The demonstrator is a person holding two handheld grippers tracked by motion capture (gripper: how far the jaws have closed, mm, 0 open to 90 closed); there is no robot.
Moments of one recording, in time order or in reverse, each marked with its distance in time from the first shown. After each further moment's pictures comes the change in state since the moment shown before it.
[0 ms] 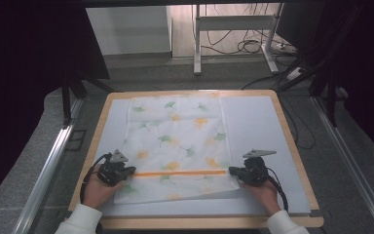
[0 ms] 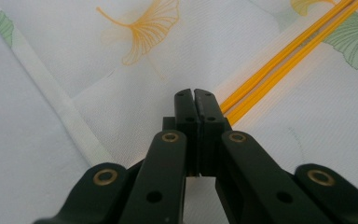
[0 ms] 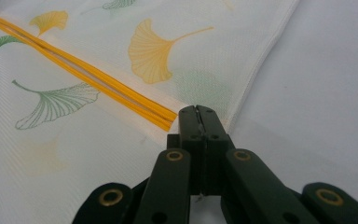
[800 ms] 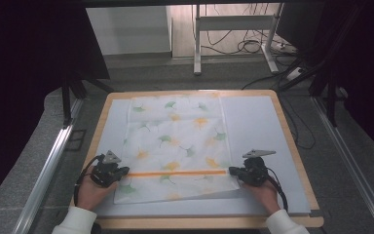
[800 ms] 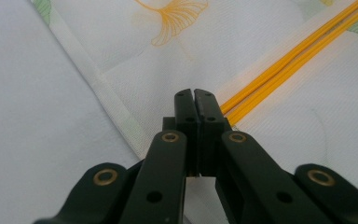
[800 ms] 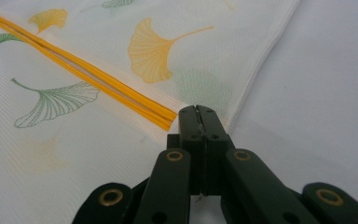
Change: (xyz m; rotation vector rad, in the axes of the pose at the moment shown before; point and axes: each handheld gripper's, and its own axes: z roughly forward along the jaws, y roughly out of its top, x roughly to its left) left arm 0.009 -0.011 -0.009 -0.008 0.034 -0.034; right arm 0.001 0.000 0.000 0.003 -0.003 -0.009
